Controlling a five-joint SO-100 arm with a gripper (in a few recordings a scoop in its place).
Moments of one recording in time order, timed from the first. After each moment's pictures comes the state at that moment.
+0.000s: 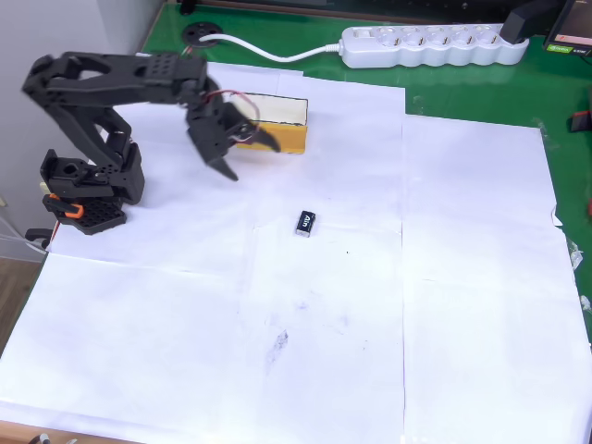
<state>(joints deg) 1.8 68.1 80.5 79.3 -18.0</state>
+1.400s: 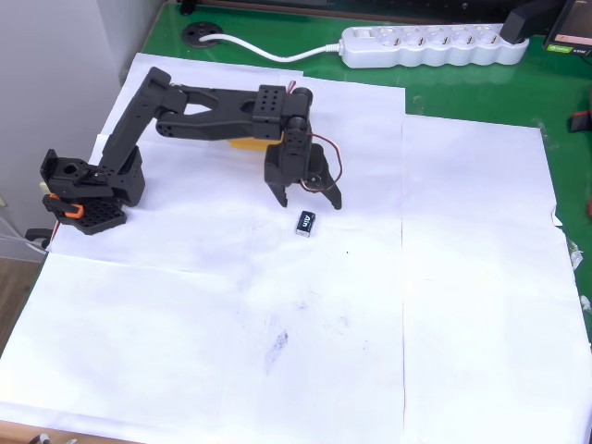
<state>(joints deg) 5.5 120.1 130.3 93.2 1.7</state>
